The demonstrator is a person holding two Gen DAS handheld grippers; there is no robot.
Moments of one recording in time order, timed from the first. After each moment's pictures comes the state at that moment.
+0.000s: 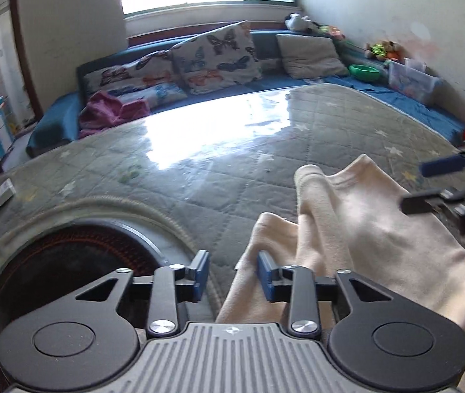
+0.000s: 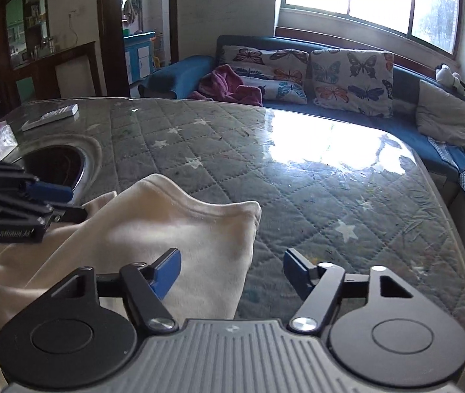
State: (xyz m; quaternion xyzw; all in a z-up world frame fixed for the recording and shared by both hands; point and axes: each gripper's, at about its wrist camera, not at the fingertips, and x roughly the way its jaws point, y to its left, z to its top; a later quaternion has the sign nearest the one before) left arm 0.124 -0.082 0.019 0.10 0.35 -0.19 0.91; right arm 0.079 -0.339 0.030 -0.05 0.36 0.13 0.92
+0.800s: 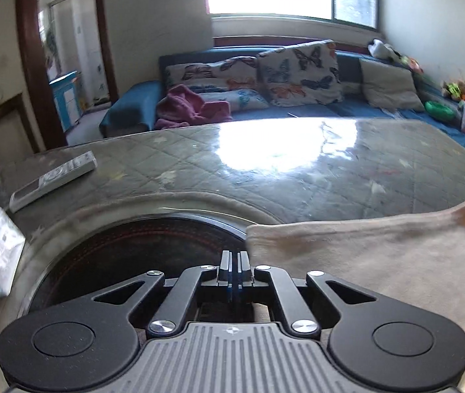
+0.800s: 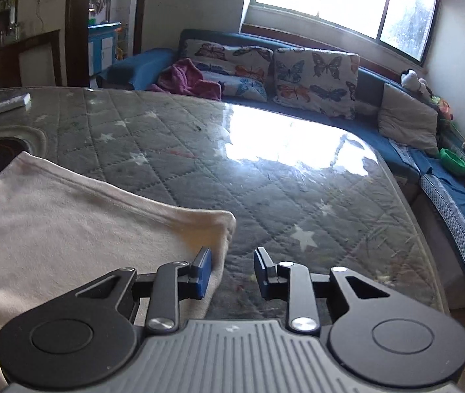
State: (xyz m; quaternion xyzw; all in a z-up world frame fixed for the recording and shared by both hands) left arm 0.147 -0.013 0.027 0.03 0.33 -0.04 0.94; right arm 0.094 -0.340 0.019 -0.10 0.36 0.05 0.93
